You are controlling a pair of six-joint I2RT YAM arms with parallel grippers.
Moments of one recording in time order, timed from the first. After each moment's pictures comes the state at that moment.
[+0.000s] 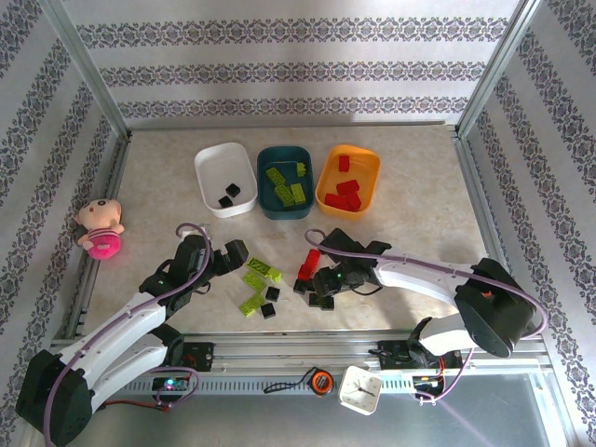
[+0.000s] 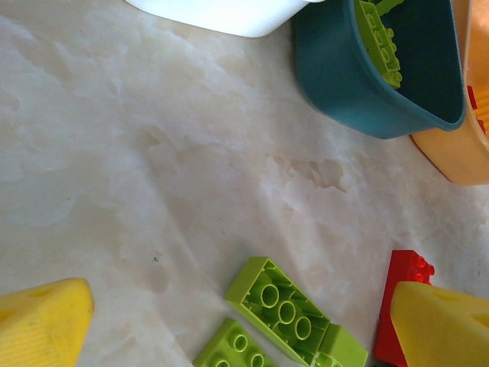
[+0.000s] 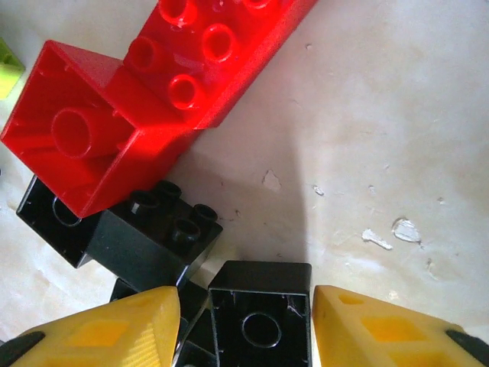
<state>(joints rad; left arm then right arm) -0.46 0.83 0.37 -0.23 -0.04 -0.82 0.80 1.40 0.71 -0.55 -0.14 0.53</state>
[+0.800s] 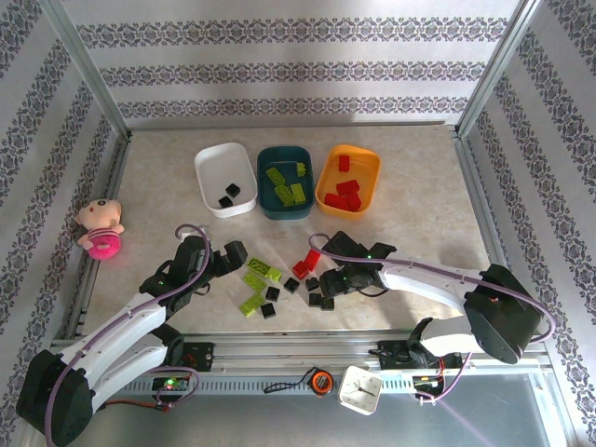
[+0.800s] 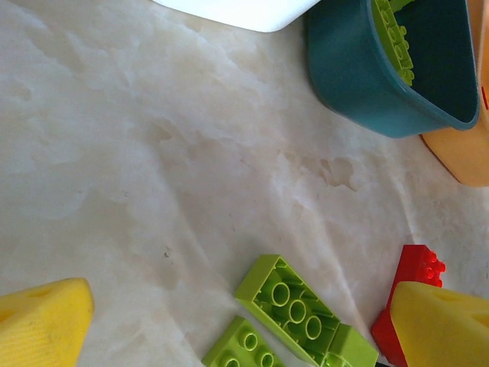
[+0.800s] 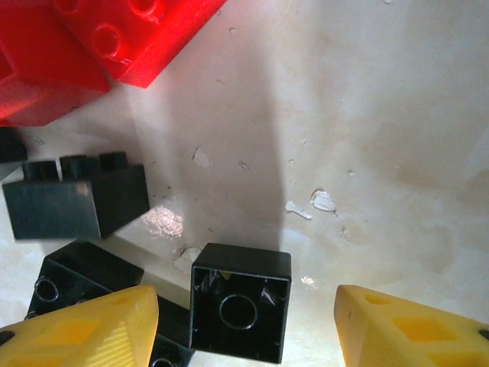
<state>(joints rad) -0.45 0.83 0.36 -0.23 -0.04 -0.83 0.81 1.35 0.70 -0.62 -0.03 0.49</state>
